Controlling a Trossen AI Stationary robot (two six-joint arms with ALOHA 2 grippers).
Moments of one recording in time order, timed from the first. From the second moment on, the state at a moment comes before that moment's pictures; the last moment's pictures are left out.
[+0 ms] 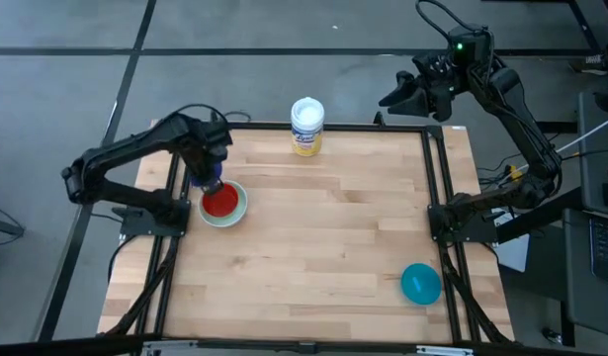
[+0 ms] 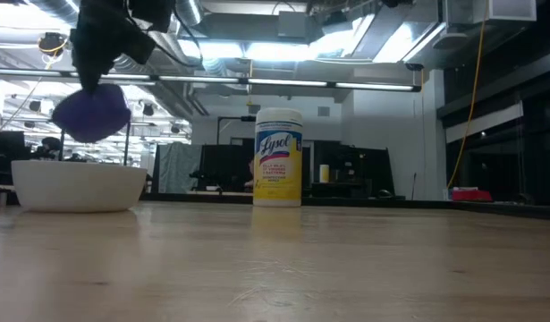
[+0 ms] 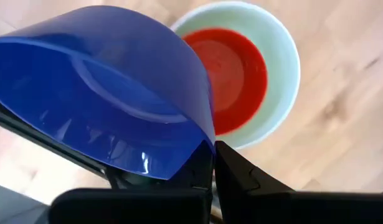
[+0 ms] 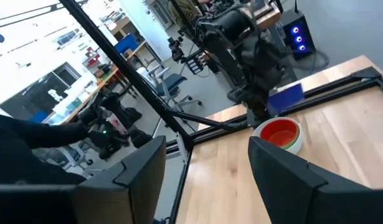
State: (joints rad) left arm 0.52 1.19 1.17 -1.54 0.08 -0.17; right arm -0.85 1.32 1.74 -0.82 -1.19 0.22
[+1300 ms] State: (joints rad) left arm 0.22 1.69 1.17 -1.51 0.14 -0.14; right arm -0.85 1.32 1.74 -0.82 -1.19 0.11
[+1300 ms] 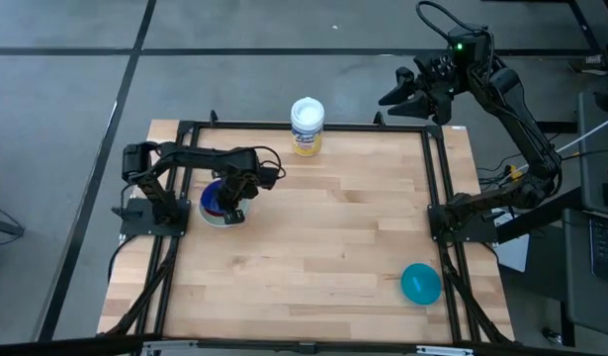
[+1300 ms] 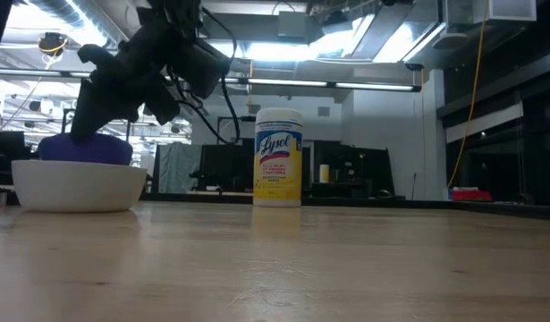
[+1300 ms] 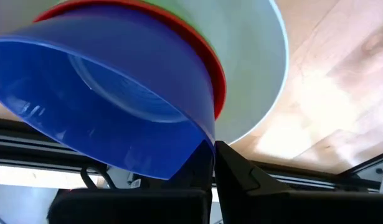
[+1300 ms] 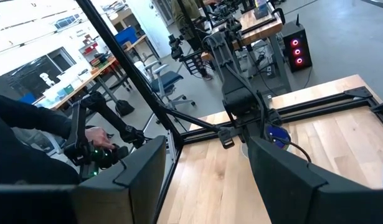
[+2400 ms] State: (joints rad) left arm 0.23 1.61 1.09 -1.47 0.14 -0.15; right arm -0.85 1.33 1.74 -0.81 -1.19 0.09
